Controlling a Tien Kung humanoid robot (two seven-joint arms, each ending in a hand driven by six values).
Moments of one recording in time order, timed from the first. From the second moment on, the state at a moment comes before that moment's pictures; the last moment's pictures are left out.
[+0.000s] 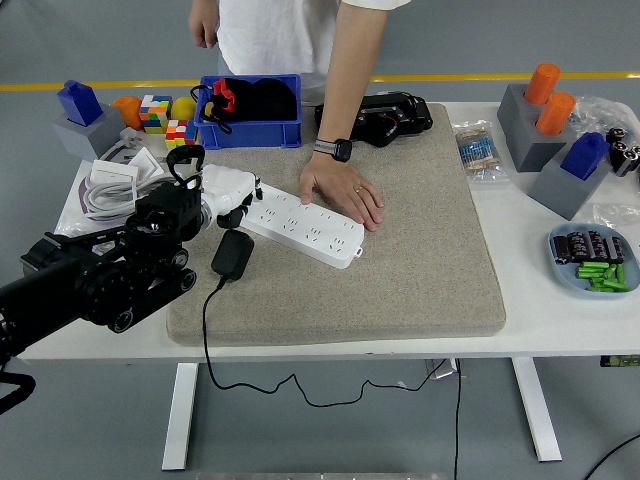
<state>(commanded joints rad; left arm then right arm) -0.92 0.19 -0.32 -0.81 1.82 0.03 0.32 0.08 -0.25 1.15 0.25 -0.76 -0.13 -0.11</state>
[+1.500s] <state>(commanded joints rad) -0.92 0.21 -0.41 -0.92 1.88 0.03 0.35 0.08 -0.25 1.15 0.25 -0.76 -0.13 -0.11</state>
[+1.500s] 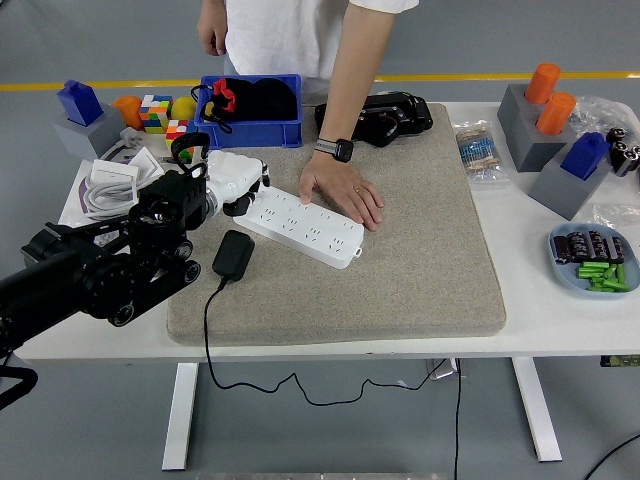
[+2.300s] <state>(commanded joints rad) -0.46 0.33 -0.88 -1.29 1.71 0.01 0.44 0.07 -0.25 1.16 0.25 -0.76 -0.13 -0.11</state>
